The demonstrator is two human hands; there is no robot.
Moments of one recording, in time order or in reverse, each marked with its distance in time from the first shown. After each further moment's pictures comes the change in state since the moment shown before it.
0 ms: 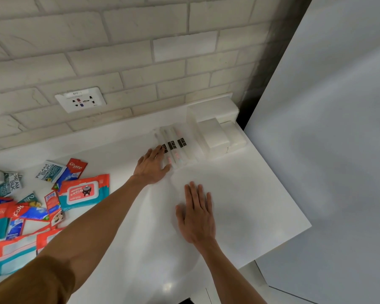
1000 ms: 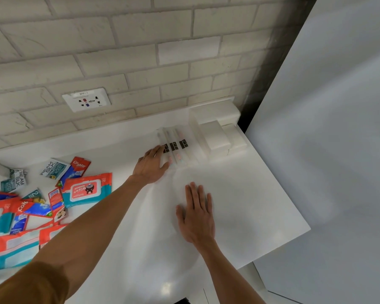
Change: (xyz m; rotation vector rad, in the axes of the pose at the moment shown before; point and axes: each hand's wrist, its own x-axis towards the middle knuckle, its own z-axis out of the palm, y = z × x) left_hand -0.015 0.004 -0.017 -0.020 0.095 0.014; right_hand -0.002 0.001 0.001 -0.010 0.000 -0.016
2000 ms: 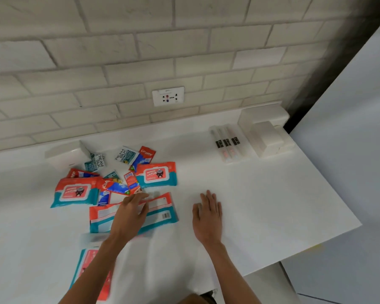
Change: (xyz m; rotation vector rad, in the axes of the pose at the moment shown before) left_hand -0.280 -0.200 -0.034 -0.295 0.160 -0.248; right_hand -0.046 -0.186 0.047 0.261 0.041 0.159
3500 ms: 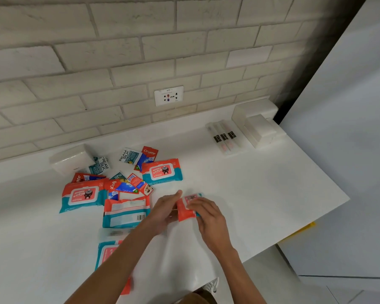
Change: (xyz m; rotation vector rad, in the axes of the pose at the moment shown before) left_hand 0.000 0.049 0.019 -1.002 -0.499 -0.622; right_hand -0.066 -0.035 -0.022 0.199 0.232 -0.453
